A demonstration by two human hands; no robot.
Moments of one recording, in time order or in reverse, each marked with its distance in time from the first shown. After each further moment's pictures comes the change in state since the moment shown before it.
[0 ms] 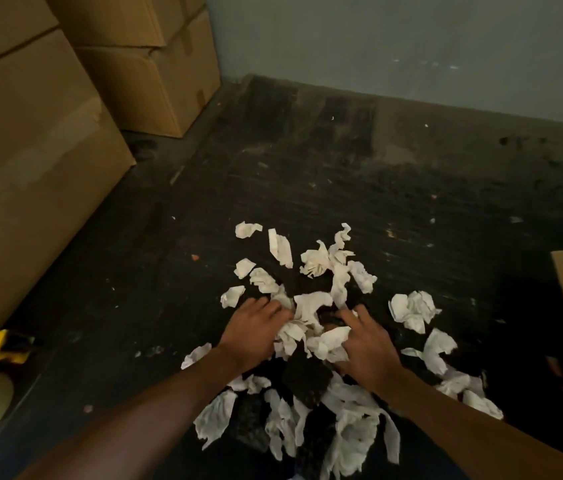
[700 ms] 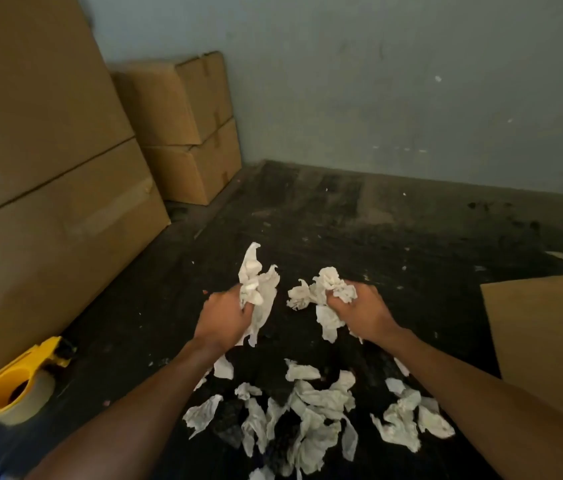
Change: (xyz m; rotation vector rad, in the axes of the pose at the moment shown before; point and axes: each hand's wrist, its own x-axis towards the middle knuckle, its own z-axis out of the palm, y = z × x) left_hand -0.004 0.054 -0.131 -0.254 0.280 -0.685; right_hand 0.017 0.039 -0.141 0.821 0.052 0.409
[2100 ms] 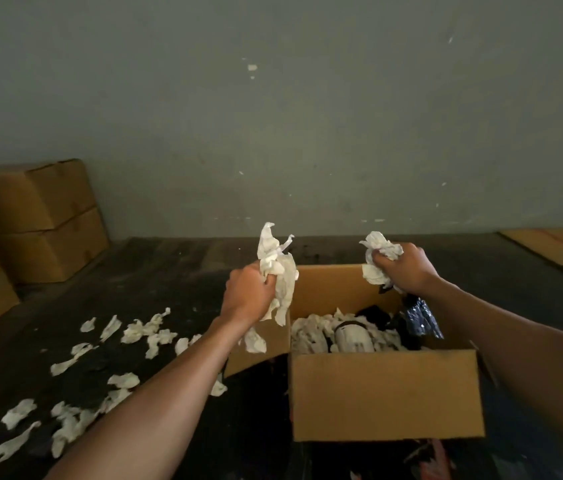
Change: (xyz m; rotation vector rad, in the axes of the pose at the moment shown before) left_hand -0.191 0.441 0.023 -0.367 0.090 0.337; right_hand -0.318 0.152 -0.423 -0.114 0.618 0.134
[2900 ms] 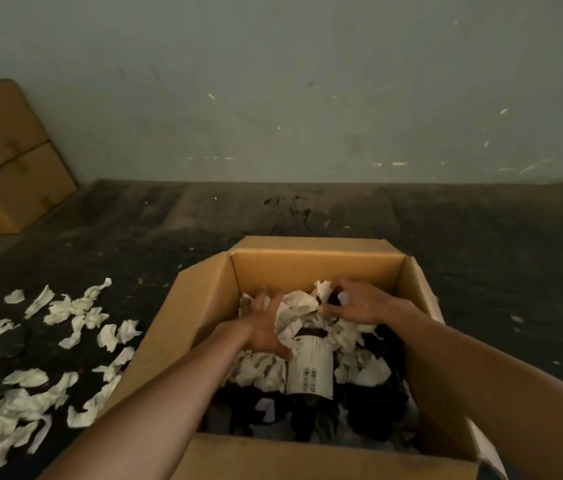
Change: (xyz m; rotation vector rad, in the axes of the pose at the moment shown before) left_hand 0.096 -0.035 0.252 0.435 -0.978 -0.317; right_hand 0.162 0.163 0.112 -0.346 -0.817 0.018
